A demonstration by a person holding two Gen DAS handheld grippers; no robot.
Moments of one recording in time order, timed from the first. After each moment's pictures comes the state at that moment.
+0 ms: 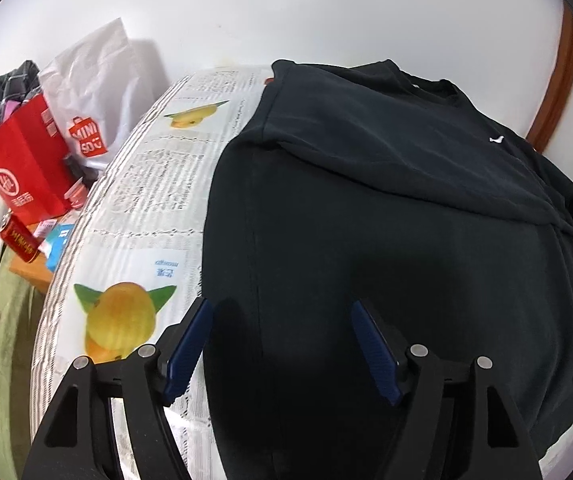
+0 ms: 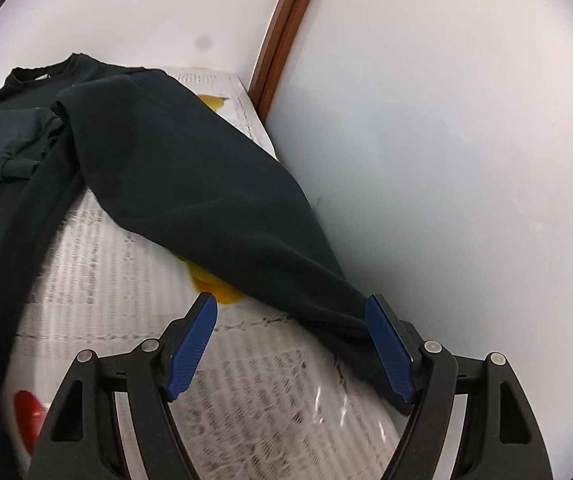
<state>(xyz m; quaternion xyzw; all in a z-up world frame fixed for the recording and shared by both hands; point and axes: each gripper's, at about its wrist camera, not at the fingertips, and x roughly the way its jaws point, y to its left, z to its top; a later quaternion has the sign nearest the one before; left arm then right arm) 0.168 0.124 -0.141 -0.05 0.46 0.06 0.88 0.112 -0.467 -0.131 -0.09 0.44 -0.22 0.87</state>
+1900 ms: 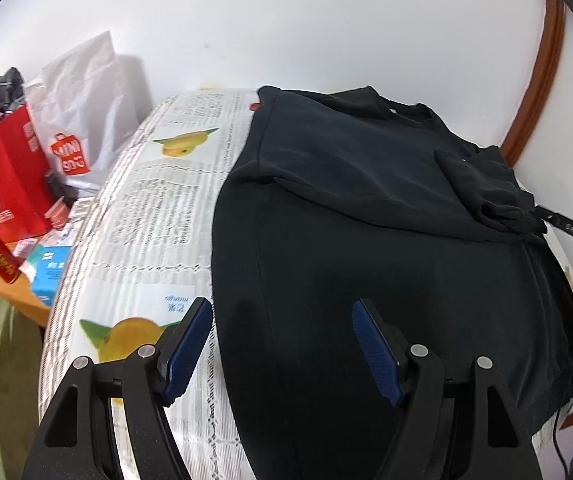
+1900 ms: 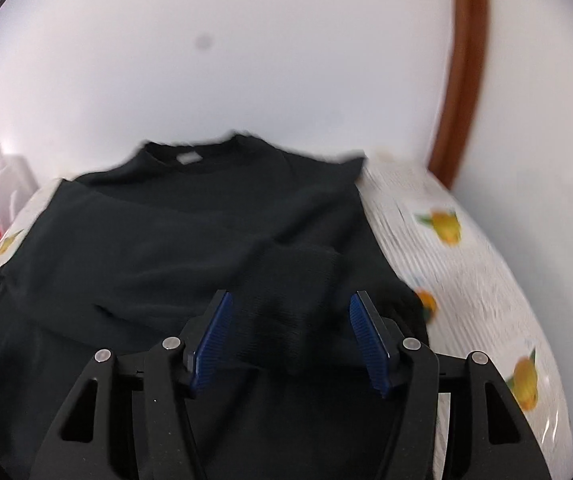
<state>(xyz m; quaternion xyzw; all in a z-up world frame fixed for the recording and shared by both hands) 0.170 0.149 -0.125 -0.06 0.43 -0.01 0.90 0.226 -0.250 -0.115 0.01 0.40 -0.08 0.91</state>
